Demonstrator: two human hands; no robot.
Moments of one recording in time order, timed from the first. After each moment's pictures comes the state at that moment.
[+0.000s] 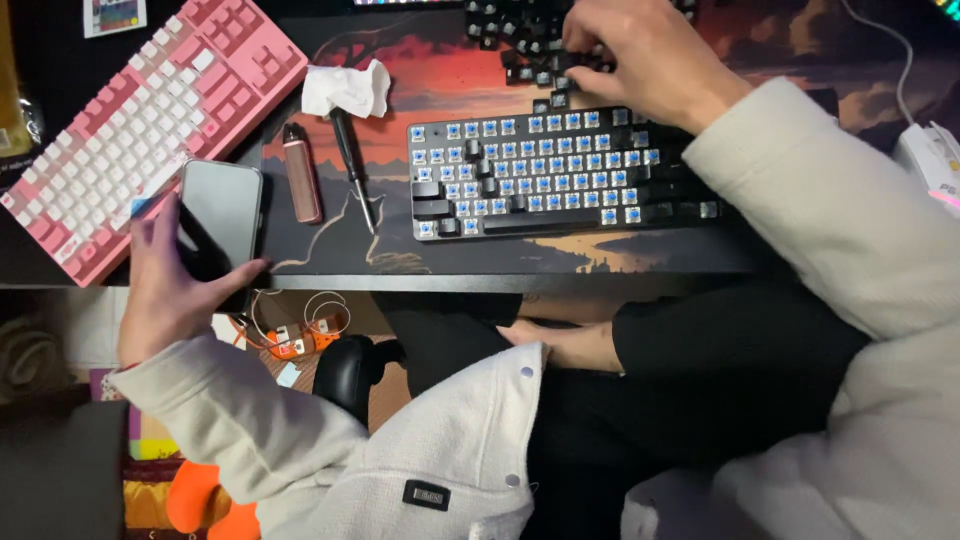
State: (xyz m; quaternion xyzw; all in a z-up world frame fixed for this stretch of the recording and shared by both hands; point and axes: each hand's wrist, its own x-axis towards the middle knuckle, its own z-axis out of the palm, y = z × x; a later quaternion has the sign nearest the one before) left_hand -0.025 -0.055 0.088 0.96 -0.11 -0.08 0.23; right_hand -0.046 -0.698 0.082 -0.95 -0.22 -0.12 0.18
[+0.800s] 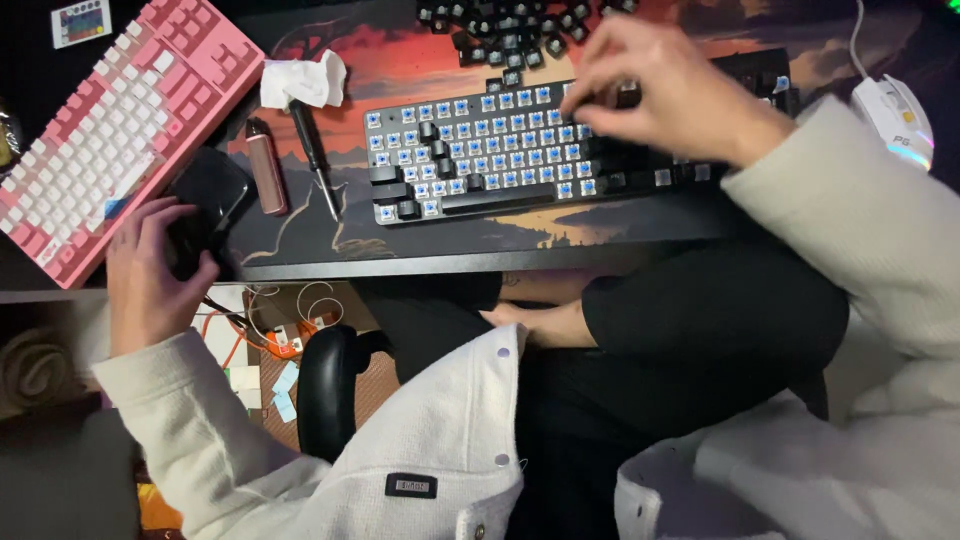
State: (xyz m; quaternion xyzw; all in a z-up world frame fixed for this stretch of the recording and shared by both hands) left_hand -0.027 -0.037 0.062 0.93 -0.32 0.05 0.17; right_hand -0.147 -0.713 0.121 -0.93 -0.20 -0.03 0.31
